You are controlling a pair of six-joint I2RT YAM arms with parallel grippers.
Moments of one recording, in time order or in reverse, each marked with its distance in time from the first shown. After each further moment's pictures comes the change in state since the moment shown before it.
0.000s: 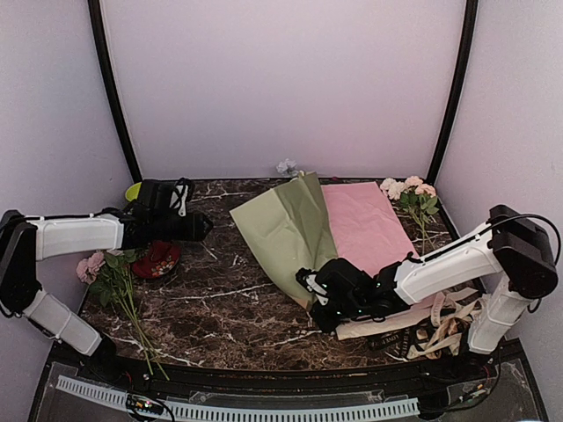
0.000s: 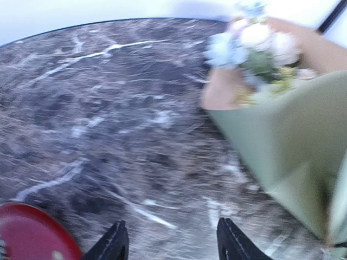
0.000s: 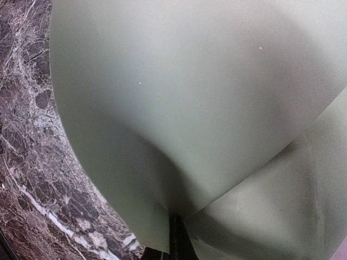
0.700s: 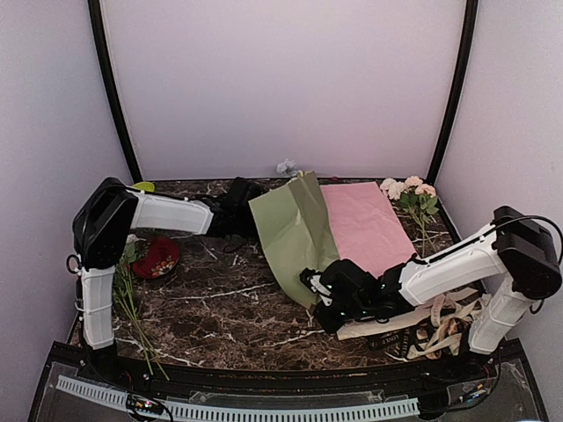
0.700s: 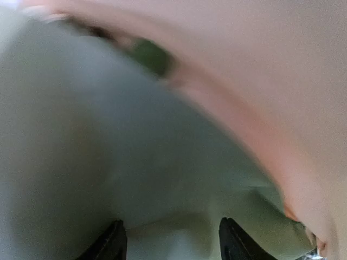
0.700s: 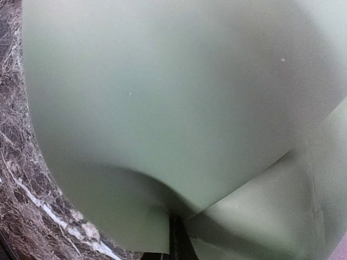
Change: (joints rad) left arm -0.296 0.613 0.527 0.080 0.265 0.338; right arm -0.005 -0.029 -0.037 0.016 0.004 -0.001
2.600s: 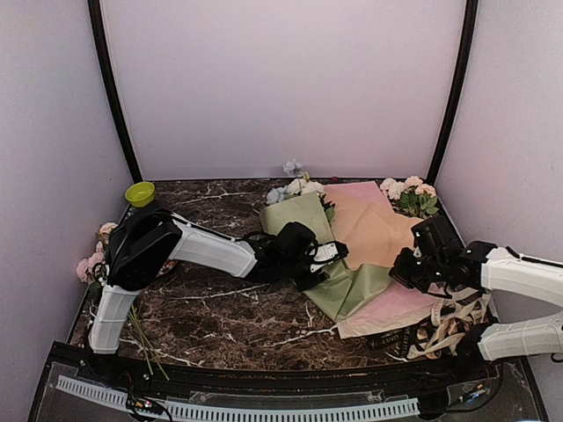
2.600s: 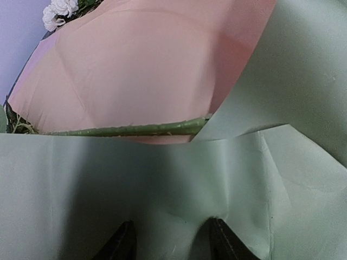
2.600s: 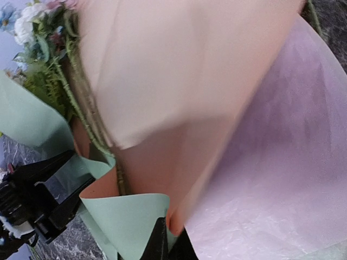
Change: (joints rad) left arm -0.286 0.158 0.052 0.121 -0.294 0.325; right arm -0.554 -0.604 -0.183 -0.361 -0.007 0.692
